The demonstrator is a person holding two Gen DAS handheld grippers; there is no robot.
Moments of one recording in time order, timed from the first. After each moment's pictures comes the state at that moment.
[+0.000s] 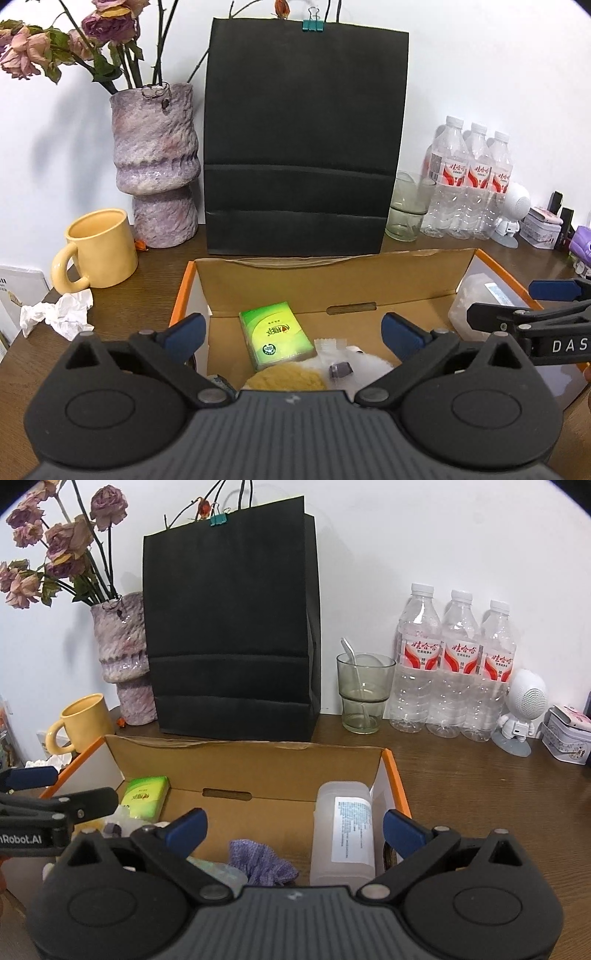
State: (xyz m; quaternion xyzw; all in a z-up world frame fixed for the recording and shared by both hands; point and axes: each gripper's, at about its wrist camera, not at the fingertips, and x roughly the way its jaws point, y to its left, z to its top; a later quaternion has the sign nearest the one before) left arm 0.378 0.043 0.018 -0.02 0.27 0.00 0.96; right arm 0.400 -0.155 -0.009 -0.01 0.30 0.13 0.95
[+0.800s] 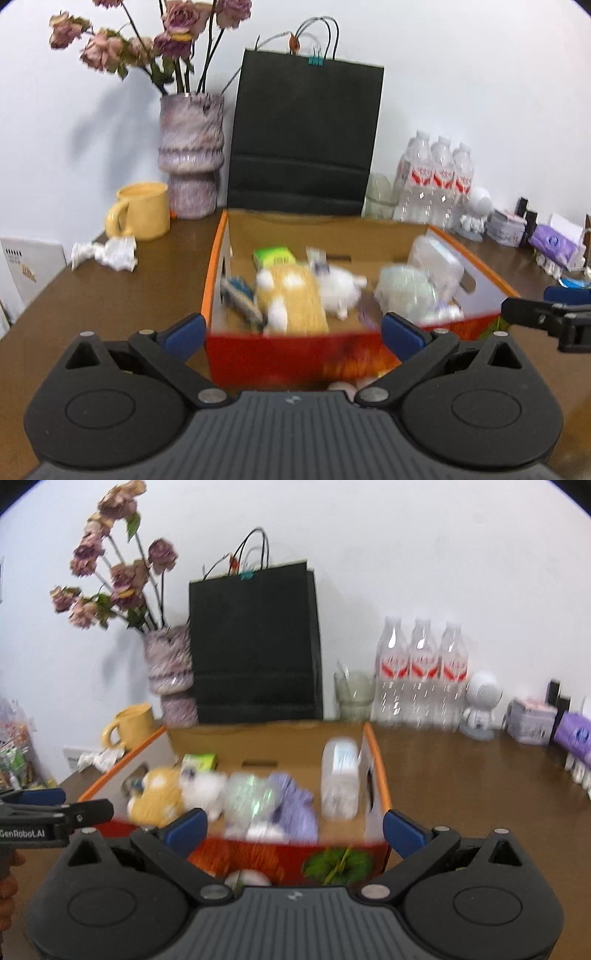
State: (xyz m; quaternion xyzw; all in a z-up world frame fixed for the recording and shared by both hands) left arm 0.234 0.044 0.011 -0.05 0.25 -0.01 0.97; right arm 0.246 -0.186 -0.004 0.01 0.26 0.14 0.96
